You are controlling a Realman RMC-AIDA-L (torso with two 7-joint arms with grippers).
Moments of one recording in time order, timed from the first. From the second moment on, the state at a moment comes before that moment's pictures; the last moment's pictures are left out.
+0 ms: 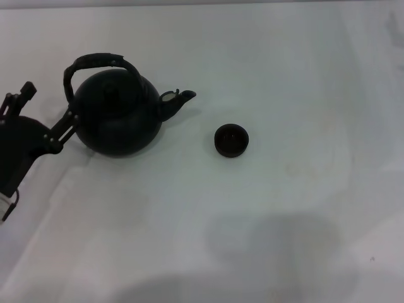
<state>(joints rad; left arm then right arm) -0.22 -2.08 2.11 0.12 -0.27 1.38 -0.30 0.64 2.02 -0.66 -0.08 -0.56 -0.93 0.27</state>
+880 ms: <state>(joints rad) -0.29 -2.08 2.11 0.12 -0.27 1.27 -0.30 0.64 2.02 -0.66 -0.08 -0.53 -0.93 0.28</state>
